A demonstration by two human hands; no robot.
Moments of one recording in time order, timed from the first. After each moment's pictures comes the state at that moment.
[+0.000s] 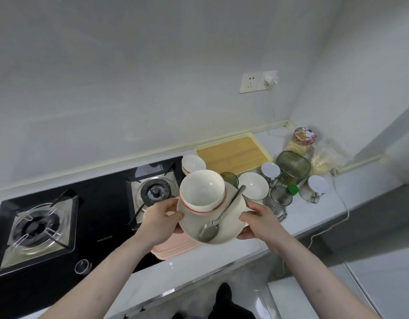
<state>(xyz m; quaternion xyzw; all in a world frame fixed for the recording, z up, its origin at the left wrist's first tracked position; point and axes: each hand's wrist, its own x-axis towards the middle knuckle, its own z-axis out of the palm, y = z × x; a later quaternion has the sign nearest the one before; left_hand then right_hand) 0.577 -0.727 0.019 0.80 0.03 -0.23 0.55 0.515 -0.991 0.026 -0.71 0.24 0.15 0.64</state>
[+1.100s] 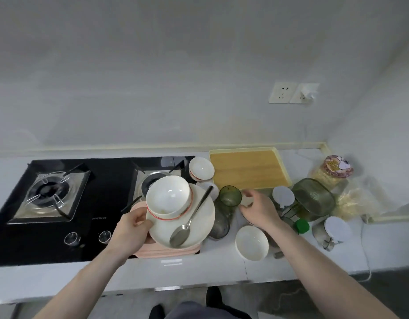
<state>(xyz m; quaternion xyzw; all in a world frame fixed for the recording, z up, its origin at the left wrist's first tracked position) 0.560 -0.747 -0.012 0.78 0.23 -0.11 0.57 0.651 -1.087 -0.038 -0.94 0.05 0.14 0.30</state>
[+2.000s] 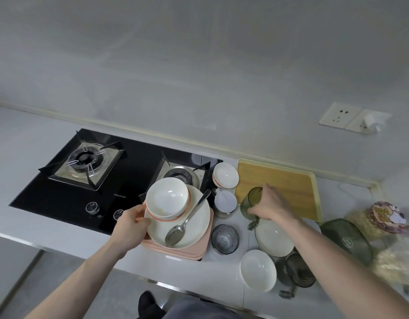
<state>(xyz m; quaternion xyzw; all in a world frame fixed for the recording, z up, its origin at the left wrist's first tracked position) 0.546 -0.747 -0.027 0.75 0.35 -0.04 0.56 0.760 -1.063 -0.046 -0.97 -0.03 0.22 0.10</state>
